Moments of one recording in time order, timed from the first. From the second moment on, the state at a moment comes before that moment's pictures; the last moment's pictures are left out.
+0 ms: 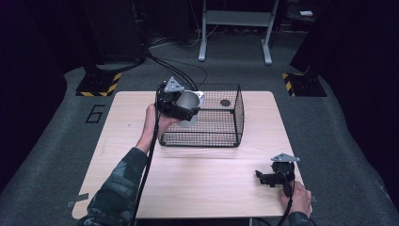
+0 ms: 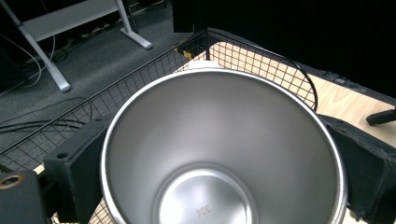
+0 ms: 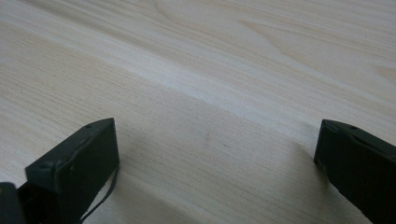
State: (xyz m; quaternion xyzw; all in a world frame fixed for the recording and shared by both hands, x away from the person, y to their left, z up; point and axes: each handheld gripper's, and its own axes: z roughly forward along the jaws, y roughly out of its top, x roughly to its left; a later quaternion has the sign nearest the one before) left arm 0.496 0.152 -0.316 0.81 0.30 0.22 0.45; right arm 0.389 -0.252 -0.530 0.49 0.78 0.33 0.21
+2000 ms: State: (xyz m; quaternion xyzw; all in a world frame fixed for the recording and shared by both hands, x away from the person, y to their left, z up) left arm 0.583 0.119 -0.400 0.85 0.36 0.14 0.36; right arm 0.389 -0.252 -0.530 0.49 0.78 0.33 0.21
